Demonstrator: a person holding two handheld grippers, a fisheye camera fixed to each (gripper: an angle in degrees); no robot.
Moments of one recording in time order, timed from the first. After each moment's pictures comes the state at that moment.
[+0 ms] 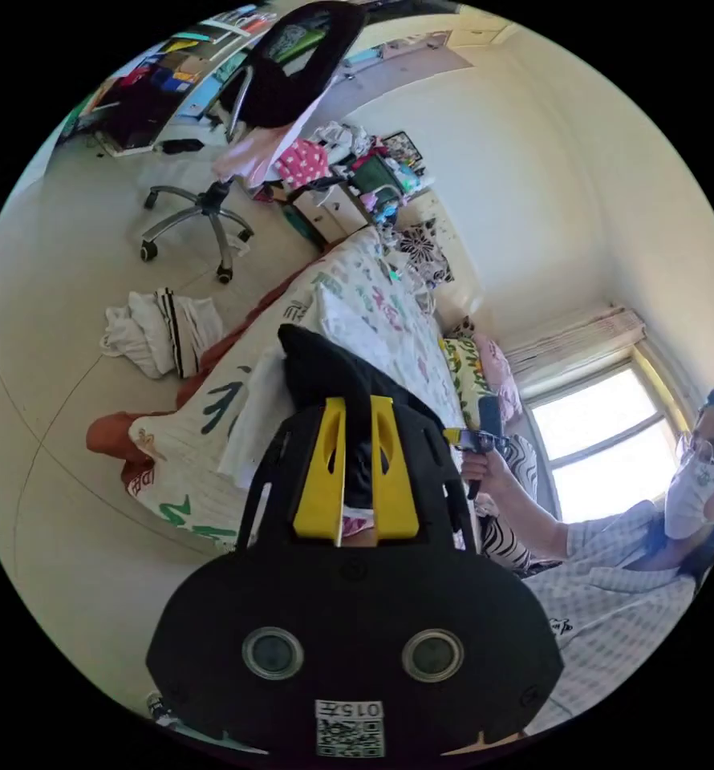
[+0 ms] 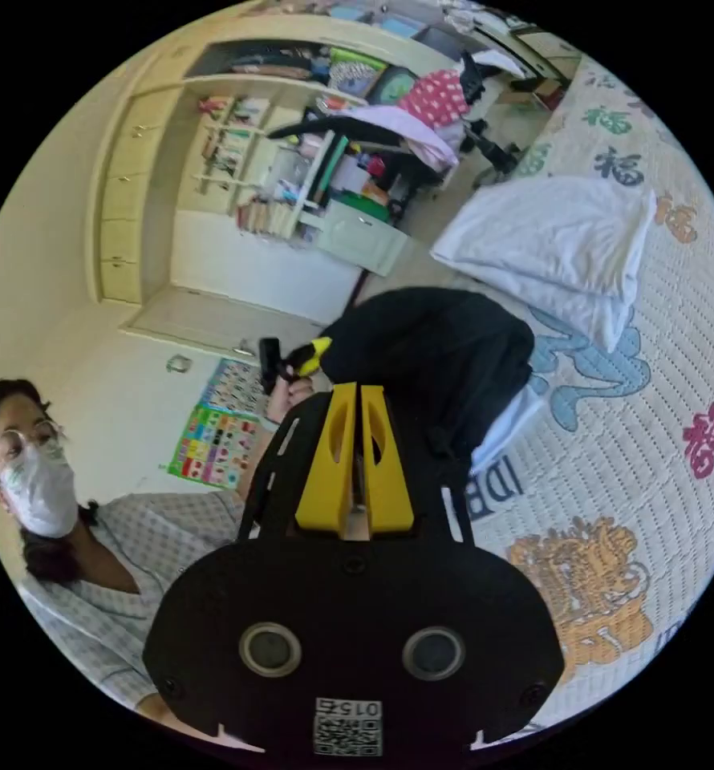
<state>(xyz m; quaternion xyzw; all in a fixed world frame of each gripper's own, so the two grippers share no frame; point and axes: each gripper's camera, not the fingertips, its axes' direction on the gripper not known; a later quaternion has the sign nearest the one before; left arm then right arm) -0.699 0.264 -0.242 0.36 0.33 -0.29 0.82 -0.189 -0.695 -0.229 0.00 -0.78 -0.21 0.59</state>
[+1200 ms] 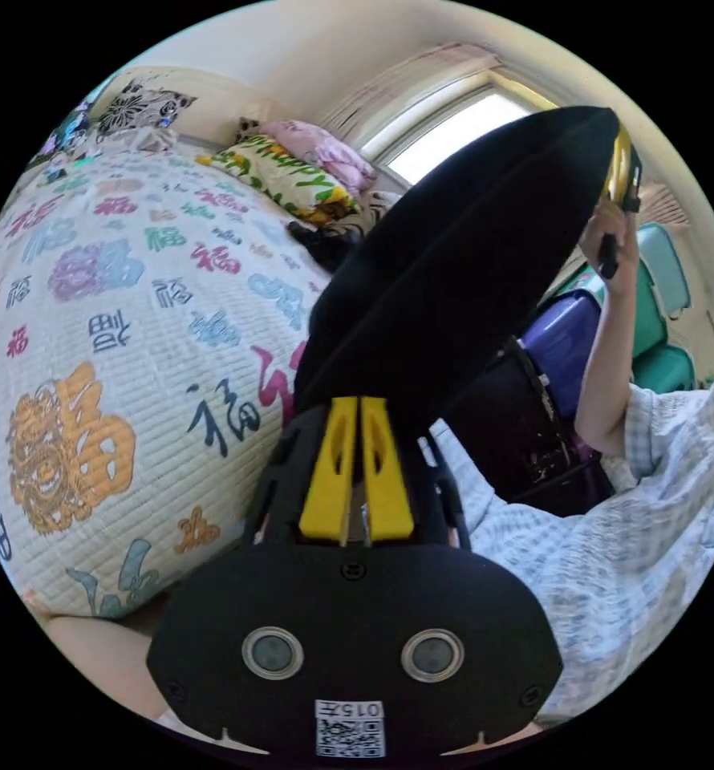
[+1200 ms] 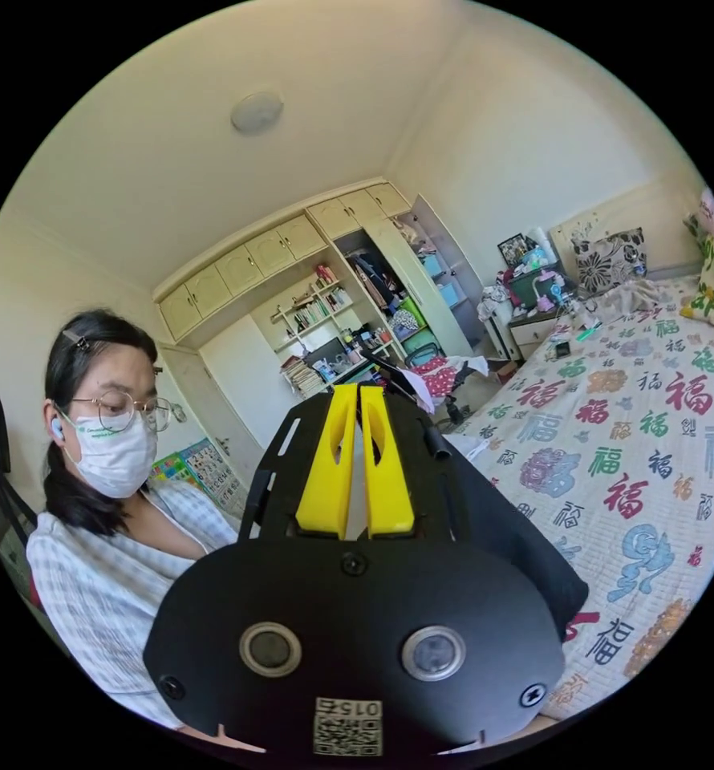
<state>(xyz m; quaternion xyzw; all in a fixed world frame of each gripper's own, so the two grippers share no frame) -0.064 0.145 -0.091 0.22 0.39 0.16 0.88 0.497 -0.344 -0.529 0.42 -0.69 -0.03 0.58</state>
